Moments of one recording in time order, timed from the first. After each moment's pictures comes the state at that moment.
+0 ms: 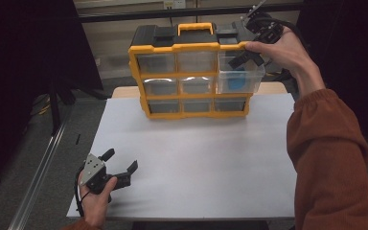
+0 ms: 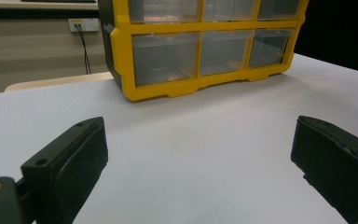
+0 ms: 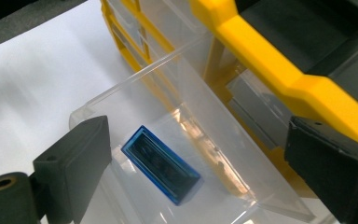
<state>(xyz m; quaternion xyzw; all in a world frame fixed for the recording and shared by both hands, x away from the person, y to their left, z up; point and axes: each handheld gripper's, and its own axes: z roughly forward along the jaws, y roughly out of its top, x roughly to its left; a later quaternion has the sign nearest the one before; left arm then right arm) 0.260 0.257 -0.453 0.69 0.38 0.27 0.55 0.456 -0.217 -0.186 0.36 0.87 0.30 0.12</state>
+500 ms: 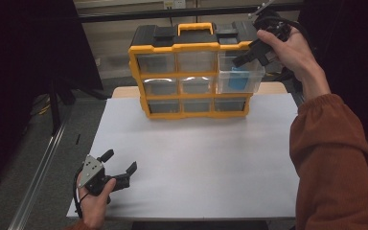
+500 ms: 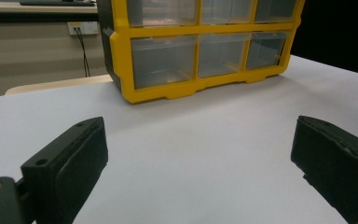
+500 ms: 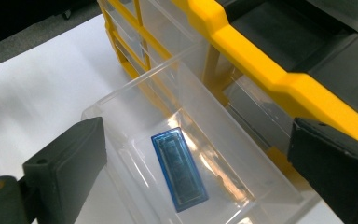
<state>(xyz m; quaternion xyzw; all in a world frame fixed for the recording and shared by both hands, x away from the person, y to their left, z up) 0.256 0.259 -0.451 0.69 0.37 0.28 0.56 0.445 -0.229 -0.182 0.36 0.86 0.33 0.12</state>
